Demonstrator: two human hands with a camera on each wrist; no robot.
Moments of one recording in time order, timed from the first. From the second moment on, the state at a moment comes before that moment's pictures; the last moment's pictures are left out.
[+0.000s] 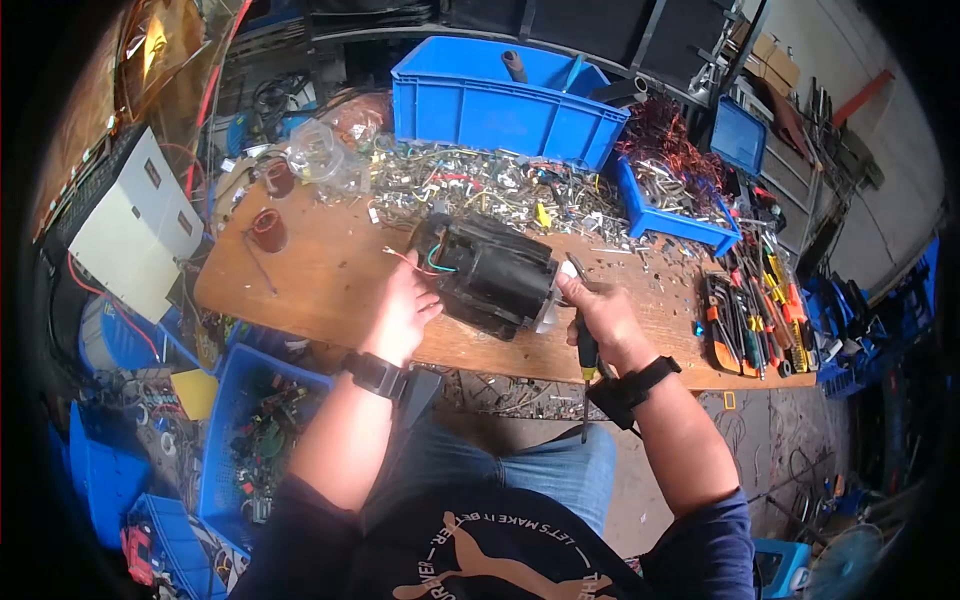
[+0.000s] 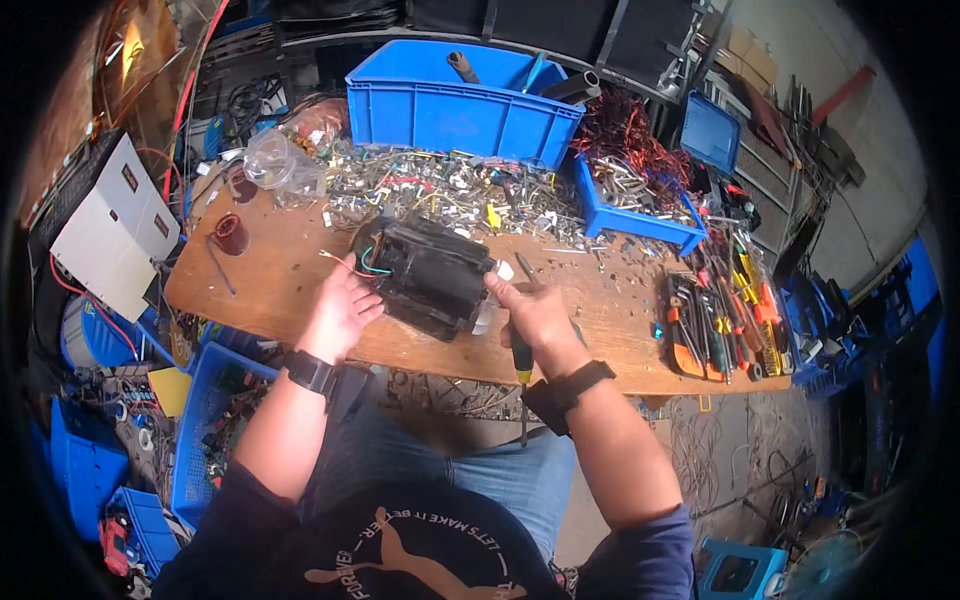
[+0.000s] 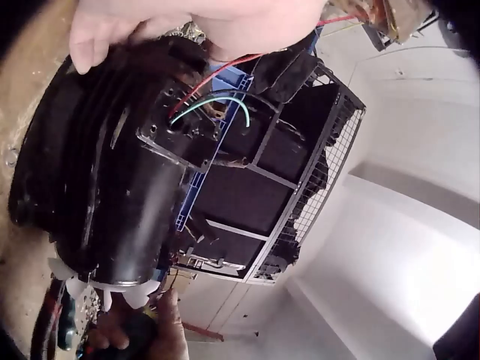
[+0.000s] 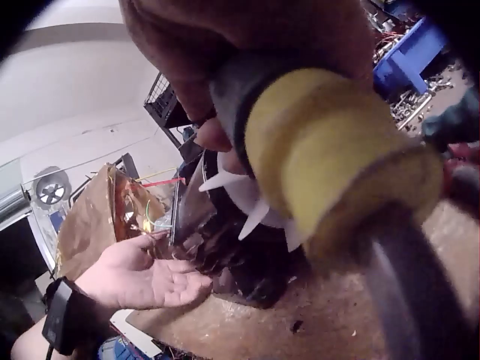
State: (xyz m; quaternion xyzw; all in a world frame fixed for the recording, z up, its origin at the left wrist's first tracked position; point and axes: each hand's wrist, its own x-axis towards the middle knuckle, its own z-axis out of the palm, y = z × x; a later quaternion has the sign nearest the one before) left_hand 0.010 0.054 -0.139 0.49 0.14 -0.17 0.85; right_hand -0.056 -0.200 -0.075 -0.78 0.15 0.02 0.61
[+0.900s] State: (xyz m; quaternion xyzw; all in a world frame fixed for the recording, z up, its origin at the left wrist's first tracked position) left_hand 0.012 0.033 -0.134 0.58 0.17 -0.10 0.79; right_hand -0.050 -0.190 -0.076 -0.79 0.09 0.04 0.61
